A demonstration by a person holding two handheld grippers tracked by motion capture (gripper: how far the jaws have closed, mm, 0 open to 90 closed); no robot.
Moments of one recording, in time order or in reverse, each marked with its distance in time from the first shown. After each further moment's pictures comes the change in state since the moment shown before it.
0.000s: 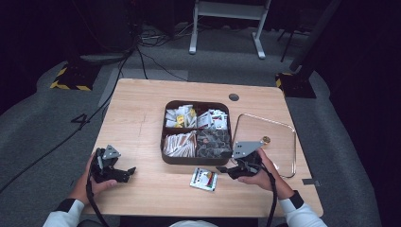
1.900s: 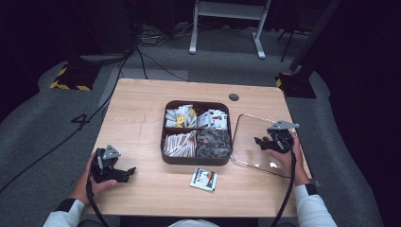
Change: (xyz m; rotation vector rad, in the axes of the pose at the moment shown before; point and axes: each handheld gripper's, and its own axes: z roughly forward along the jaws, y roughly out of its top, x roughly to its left) left arm 0.000 0.000 0.000 0.000 -0.001 0.001; right arm -0.123 -0.096 -0.032 0.079 -0.488 0.398
